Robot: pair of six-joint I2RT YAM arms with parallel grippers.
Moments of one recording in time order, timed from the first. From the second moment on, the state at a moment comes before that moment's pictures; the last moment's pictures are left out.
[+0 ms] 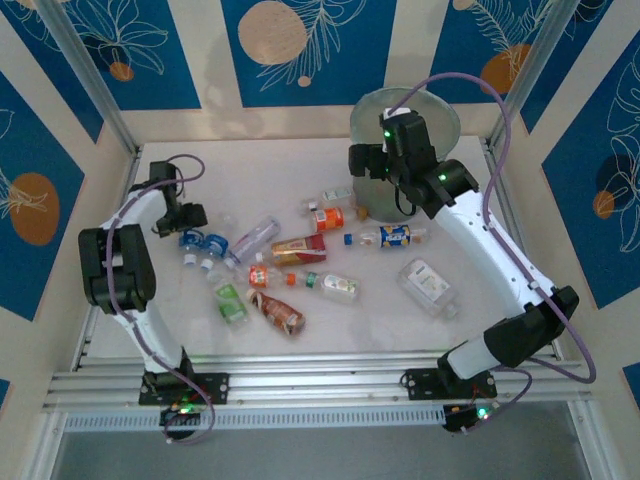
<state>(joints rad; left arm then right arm) 0.14 1.89 1.34 -0.69 0.01 -0.18 0.52 1.47 1.65 -0.77 0.30 0.29</state>
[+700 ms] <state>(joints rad) 0.17 1.85 1.42 -0.67 0.13 -0.24 0.54 1.44 1.54 -0.69 0.22 0.34</state>
